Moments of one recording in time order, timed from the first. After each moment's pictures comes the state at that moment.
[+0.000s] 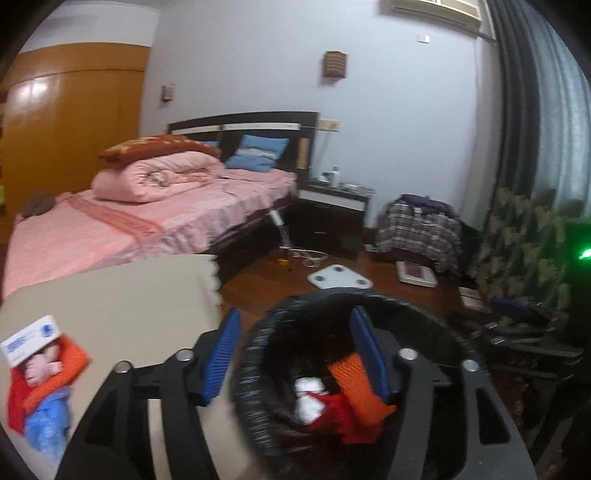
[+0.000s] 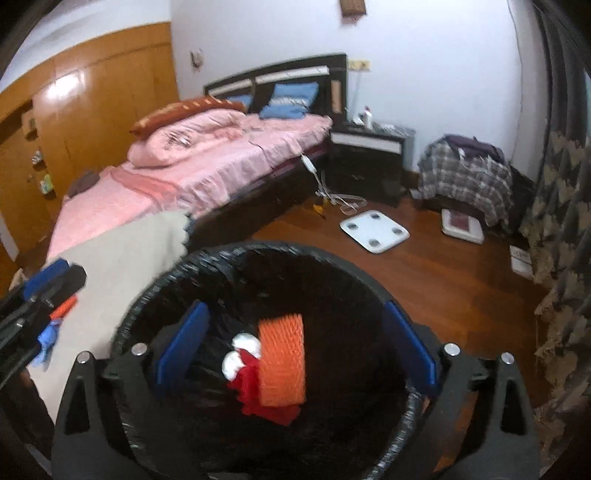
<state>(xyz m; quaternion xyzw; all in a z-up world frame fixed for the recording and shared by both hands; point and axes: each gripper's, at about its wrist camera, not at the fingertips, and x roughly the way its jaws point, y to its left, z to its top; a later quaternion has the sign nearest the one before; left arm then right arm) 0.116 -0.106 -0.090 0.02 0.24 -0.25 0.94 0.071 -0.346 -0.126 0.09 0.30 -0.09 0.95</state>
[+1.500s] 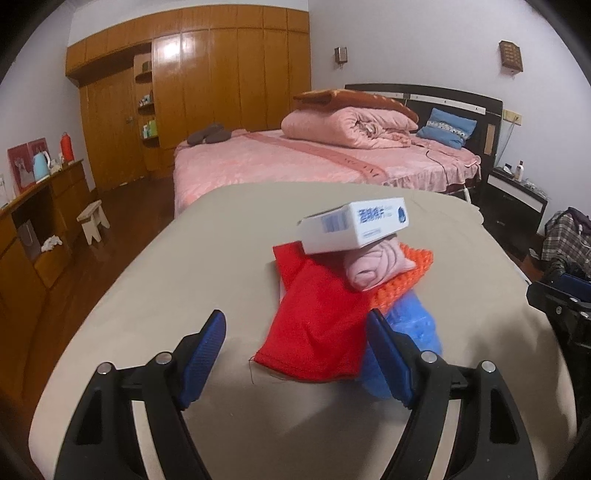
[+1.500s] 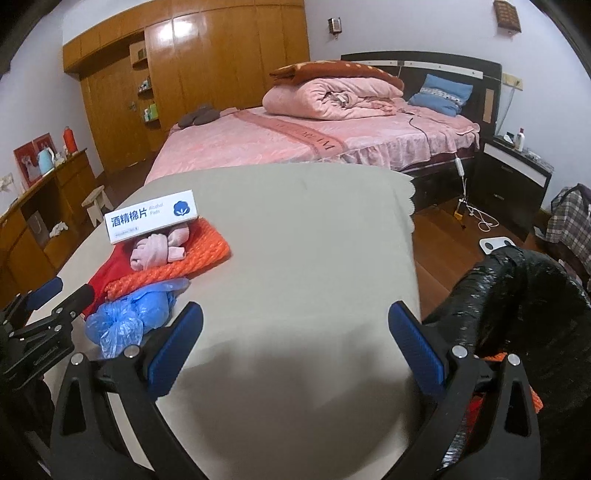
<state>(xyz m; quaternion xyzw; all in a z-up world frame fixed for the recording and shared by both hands) 0.128 0.180 -0.170 -0.01 0.32 0.06 0.95 0.176 -0.081 -0.168 0.00 0.35 0.12 0.93</state>
